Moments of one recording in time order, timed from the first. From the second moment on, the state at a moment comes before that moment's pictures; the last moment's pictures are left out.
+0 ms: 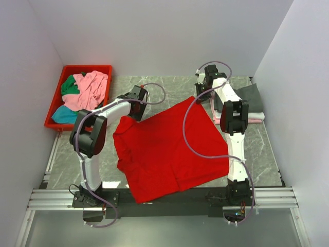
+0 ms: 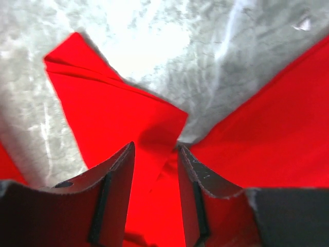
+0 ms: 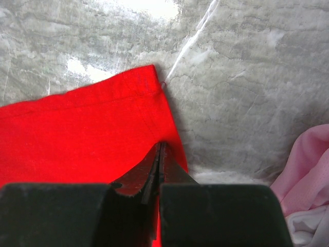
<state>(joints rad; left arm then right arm) -0.43 1.96 1.41 -0.51 -0.21 -0.02 0.11 2.53 2.29 -0.92 -0.29 -0.08</state>
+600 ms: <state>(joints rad) -0.51 2.08 1.50 -0.51 -0.40 0.03 0.11 2.53 2.29 -0.92 -0.29 -0.08</state>
